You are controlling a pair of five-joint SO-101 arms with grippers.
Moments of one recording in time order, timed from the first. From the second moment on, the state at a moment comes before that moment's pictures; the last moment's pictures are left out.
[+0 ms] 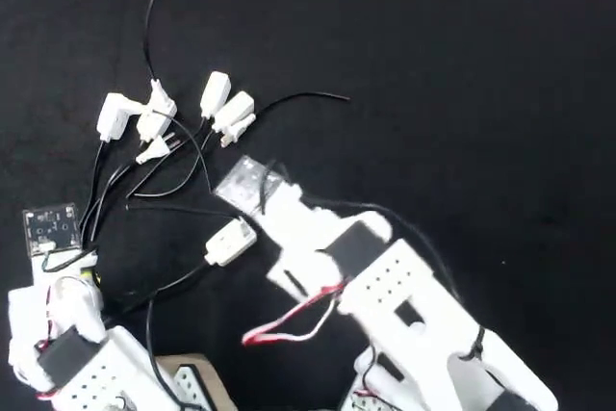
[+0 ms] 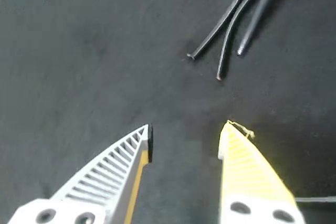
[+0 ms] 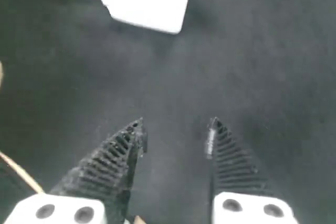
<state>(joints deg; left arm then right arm) -49.4 -104.0 85.5 76.1 -36.4 -40.6 -42.3 49.8 75.7 11.3</state>
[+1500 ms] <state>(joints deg) 13.6 -16.6 55.1 44.2 -32.0 -1.3 2.0 26.1 69.6 16.7</state>
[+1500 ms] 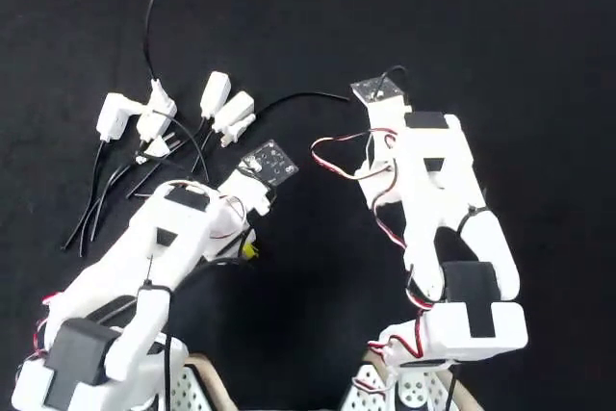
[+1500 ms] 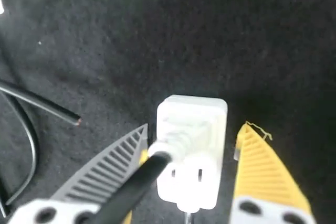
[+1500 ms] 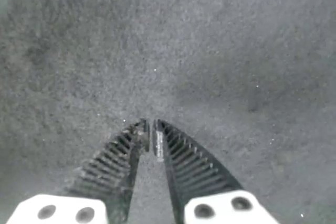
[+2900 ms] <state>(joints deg) -21.6 7.8 23.5 39.1 -55.9 -1.3 2.0 26.1 69.6 16.7</state>
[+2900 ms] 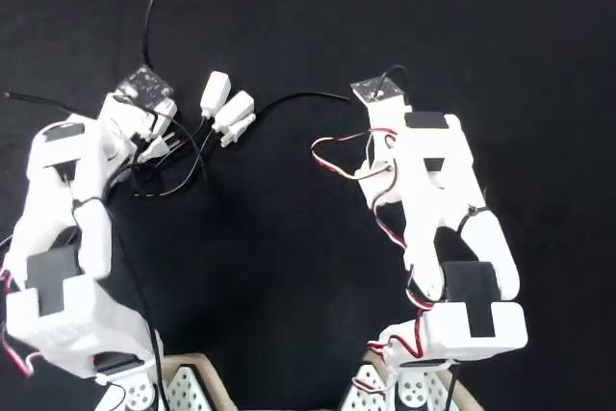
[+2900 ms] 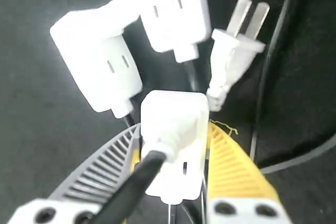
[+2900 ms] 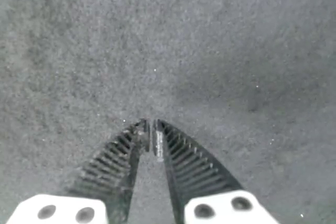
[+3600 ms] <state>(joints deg) -27.5 16.5 -14.5 69.4 -46.7 -1.7 2.0 26.1 69.6 16.7</state>
